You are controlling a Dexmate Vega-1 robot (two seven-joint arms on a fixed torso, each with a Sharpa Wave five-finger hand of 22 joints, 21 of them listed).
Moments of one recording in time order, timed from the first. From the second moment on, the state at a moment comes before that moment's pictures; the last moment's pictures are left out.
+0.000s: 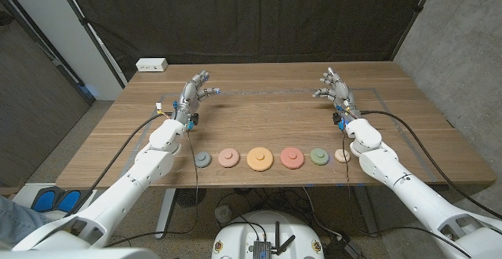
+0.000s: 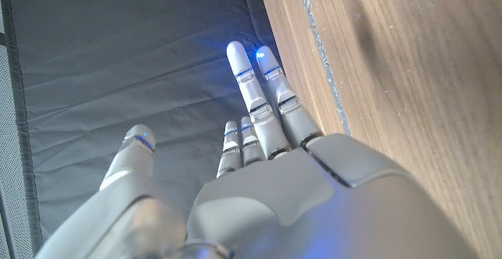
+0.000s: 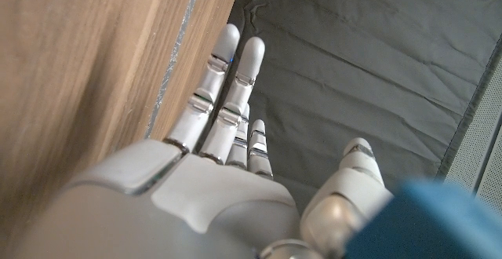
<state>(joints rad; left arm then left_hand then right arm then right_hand) 0.88 0.52 0.35 -1.35 -0.60 -0.33 0.05 0.14 0.01 0.54 -0.17 0.17 0.19 0.00 0.19 0.18 0.17 0.01 0.21 0.19 0.84 -0.11 0.58 0.38 0.68 0.00 0.48 0.31 -0.87 -0.49 -0.39 -1.33 0.51 0.35 -0.13 0.27 0.05 0.25 -0.15 0.17 0.22 0.02 0.23 0.21 0.31 0.06 0.30 0.33 0.86 -0.11 0.77 0.78 0.85 -0.03 0.71 0.30</state>
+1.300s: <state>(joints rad) 0.90 0.50 0.36 -1.35 -0.54 -0.36 0.11 0.36 -0.03 0.51 -0.19 0.19 0.22 0.05 0.18 0.18 0.20 0.00 0.20 0.20 0.91 -0.12 0.92 0.67 0.82 -0.09 0.68 0.48 -0.95 -0.52 -0.37 -1.48 0.40 0.27 -0.34 0.48 0.03 0.31 -0.19 0.20 0.34 0.03 0.23 0.21 0.35 -0.01 0.25 0.40 0.89 -0.12 1.10 1.16 0.95 -0.14 0.96 0.53</state>
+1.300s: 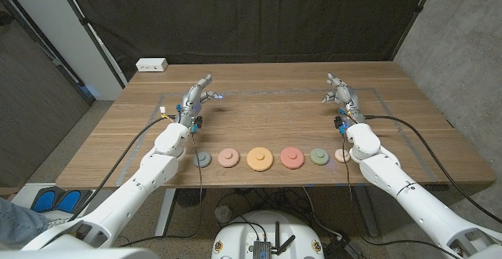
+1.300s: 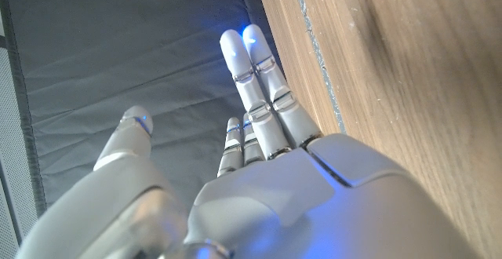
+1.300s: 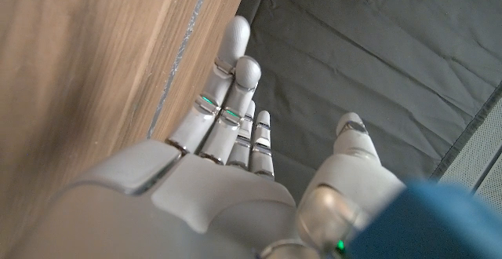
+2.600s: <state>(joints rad) 0.90 0.56 0.40 -1.44 -0.28 -0.30 0.31 0.59 -0.09 0.51 -0.18 0.22 0.26 0.04 0.21 0.19 0.26 -0.04 0.23 0.24 0.94 -0.13 1.04 0.71 0.85 -0.11 0.77 0.54 -1.02 -0.61 -0.37 -1.66 0.15 0.08 -0.51 0.73 -0.04 0.34 -0.18 0.24 0.32 -0.05 0.22 0.22 0.33 -0.06 0.22 0.43 0.84 -0.10 1.10 1.07 0.90 -0.12 0.98 0.49</state>
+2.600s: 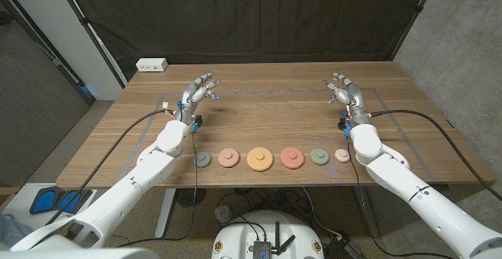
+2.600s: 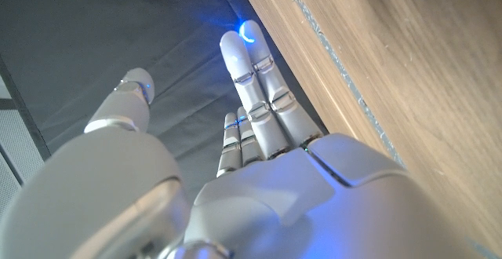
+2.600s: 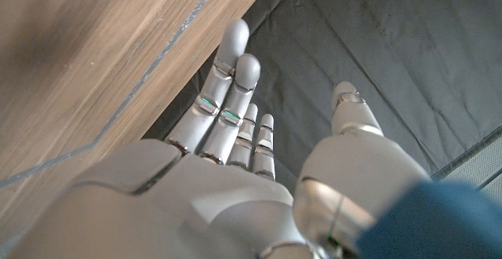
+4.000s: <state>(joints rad) 0.92 0.60 0.47 -1.64 0.09 -0.02 0.56 0.62 -0.09 0.46 -0.17 0.22 0.29 0.02 0.21 0.19 0.28 -0.06 0.24 0.27 0.91 -0.12 1.06 0.67 0.80 -0.09 0.79 0.54 -1.03 -0.75 -0.44 -1.79 -0.25 -0.20 -0.61 0.79 -0.04 0.32 -0.16 0.24 0.34 -0.05 0.24 0.24 0.32 -0.07 0.22 0.46 0.81 -0.09 1.11 1.00 0.86 -0.11 1.00 0.45</state>
